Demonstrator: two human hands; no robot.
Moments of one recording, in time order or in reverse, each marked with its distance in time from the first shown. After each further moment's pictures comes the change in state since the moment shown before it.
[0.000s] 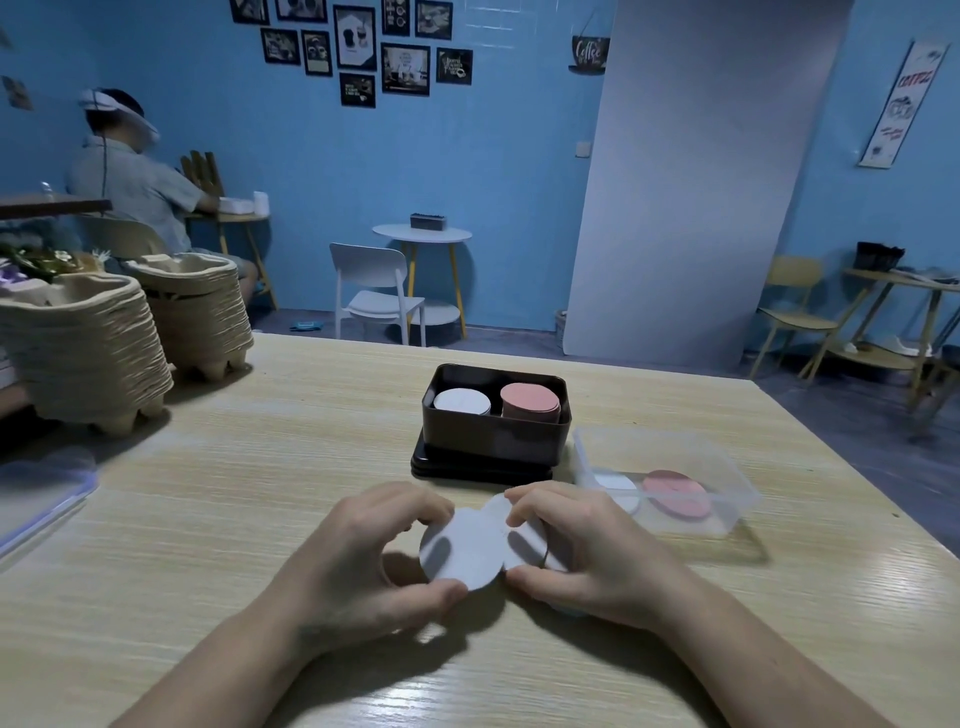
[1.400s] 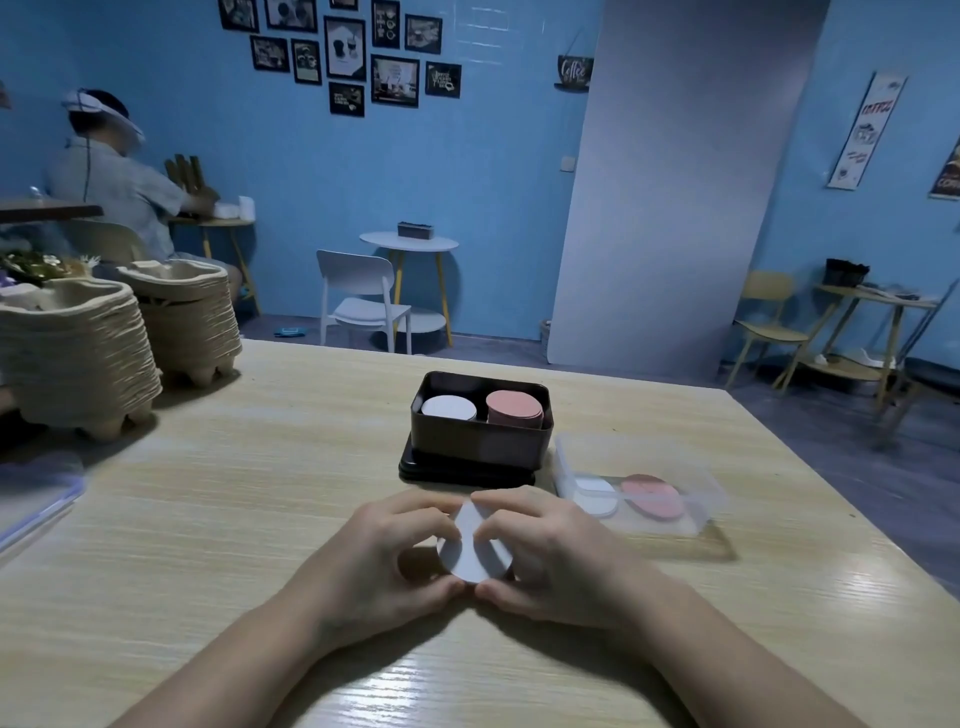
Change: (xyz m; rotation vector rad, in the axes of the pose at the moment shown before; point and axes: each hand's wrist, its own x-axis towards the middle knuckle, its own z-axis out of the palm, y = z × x) left_hand 0.009 -0.003 0.020 -0.052 -0.011 0.047; right_hand 0.004 -0.012 0.007 -0.125 0.064 -0.254
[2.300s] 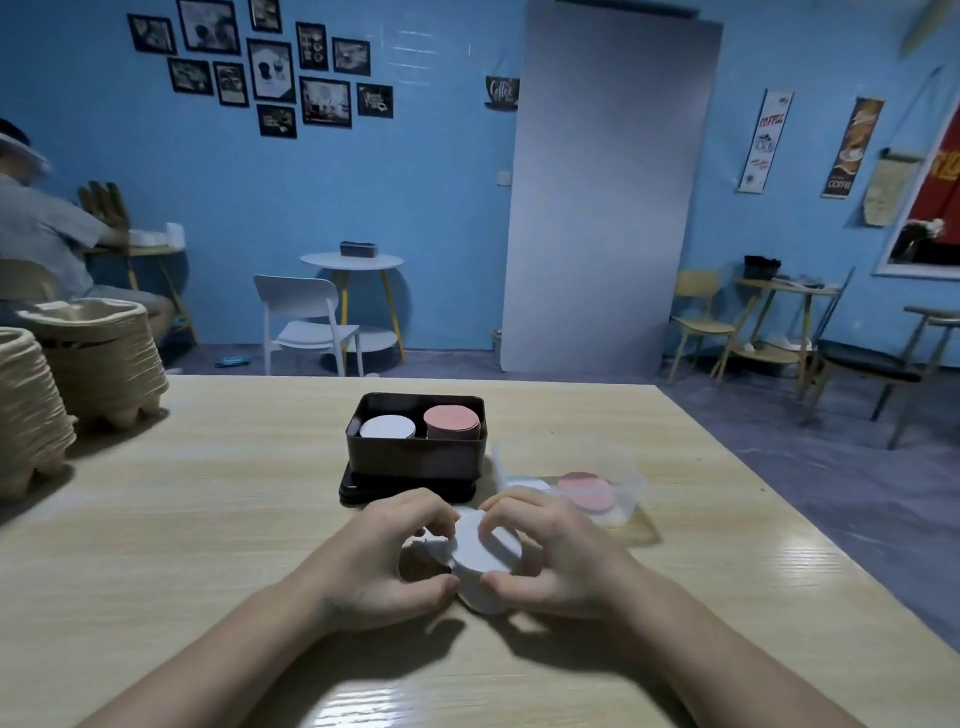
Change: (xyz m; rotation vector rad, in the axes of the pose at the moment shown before) left_hand 0.050 0.016 0.023 -0.047 -0.163 0.042; right_hand -0.036 0.012 -0.037 0.083 0.018 0.238
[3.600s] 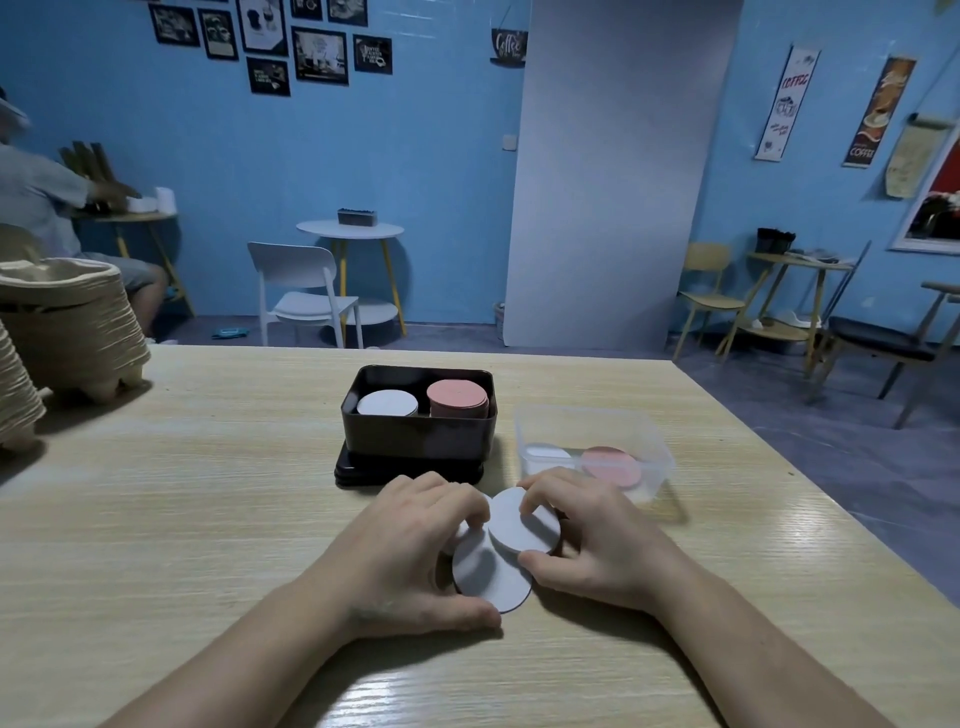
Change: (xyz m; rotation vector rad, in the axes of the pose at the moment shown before) left_hand 0.009 0.009 0.012 0.291 -0.135 -0.026; right_hand -0.014 0.033 0.004 -0.042 0.007 0.185
